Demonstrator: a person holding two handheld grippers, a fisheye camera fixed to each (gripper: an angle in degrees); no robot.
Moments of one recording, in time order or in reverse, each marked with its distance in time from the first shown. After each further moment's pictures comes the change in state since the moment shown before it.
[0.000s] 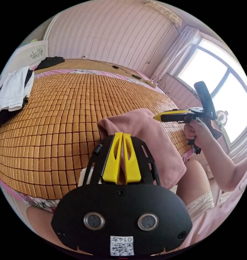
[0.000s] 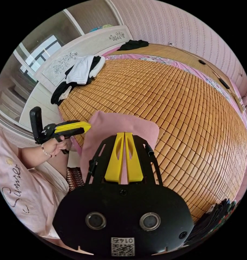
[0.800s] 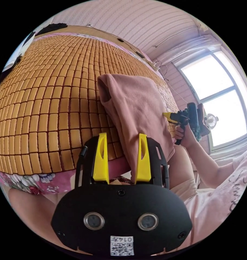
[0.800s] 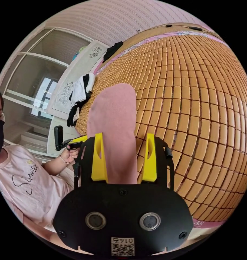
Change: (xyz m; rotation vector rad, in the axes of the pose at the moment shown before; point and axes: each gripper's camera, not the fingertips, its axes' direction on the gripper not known) left arm -0.022 0.022 0.049 -0.266 0.230 -0.152; right arm 0.172 0.201 0.052 0.073 -0.310 0.352
